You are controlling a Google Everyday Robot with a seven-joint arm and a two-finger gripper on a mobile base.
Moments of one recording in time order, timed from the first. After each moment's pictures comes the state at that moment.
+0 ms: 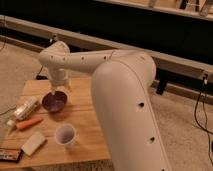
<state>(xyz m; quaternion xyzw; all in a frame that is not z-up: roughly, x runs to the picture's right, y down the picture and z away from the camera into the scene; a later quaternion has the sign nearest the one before) -0.241 0.018 0.804 -0.28 0.13 0.62 0.73</state>
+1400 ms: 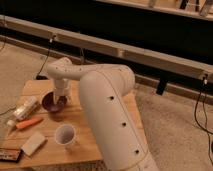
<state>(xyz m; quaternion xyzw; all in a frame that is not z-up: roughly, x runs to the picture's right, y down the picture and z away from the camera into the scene) -0.269 0.081 0.896 -0.35 0.18 0.62 0.68</state>
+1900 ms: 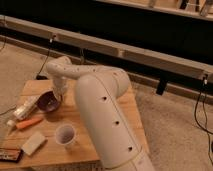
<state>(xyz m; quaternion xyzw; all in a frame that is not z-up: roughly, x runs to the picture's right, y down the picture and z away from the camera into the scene) -0.270 0.070 0.902 -0.35 0.19 0.60 0.69</state>
